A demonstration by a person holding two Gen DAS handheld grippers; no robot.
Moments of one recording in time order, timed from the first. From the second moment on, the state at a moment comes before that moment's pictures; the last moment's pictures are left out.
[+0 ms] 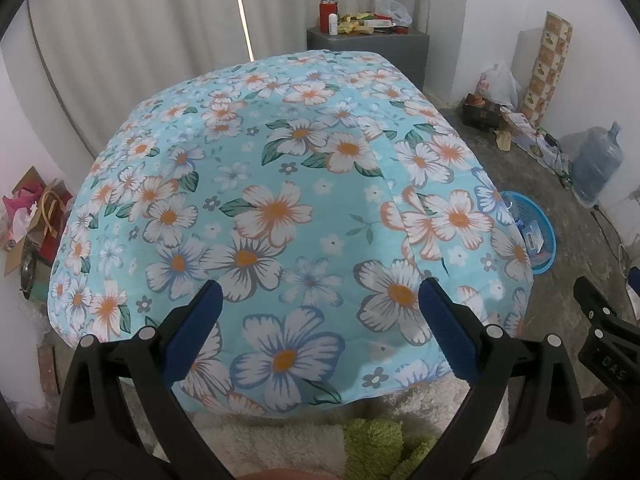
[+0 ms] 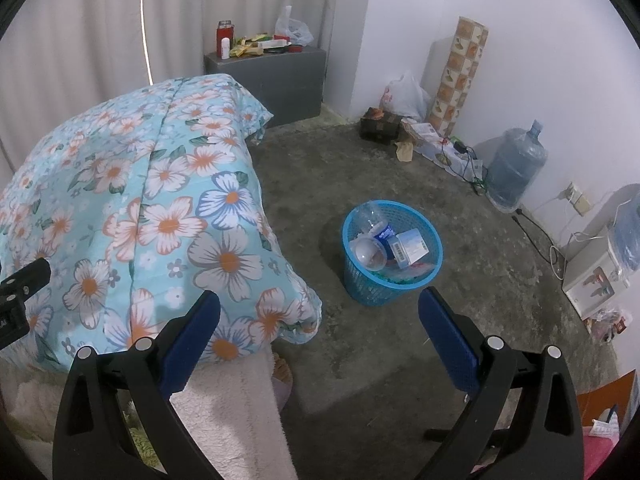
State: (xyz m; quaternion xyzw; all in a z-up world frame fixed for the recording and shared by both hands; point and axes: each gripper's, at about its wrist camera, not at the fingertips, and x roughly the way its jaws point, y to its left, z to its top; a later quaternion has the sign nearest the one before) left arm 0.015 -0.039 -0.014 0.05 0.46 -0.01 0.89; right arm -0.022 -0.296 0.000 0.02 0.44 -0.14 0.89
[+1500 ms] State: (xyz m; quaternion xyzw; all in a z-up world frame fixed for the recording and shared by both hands) left arm 0.017 -0.038 -0.011 0.05 0.46 -0.01 0.89; right arm -0.024 -0.303 0.007 0.02 0.43 -0.15 0.89
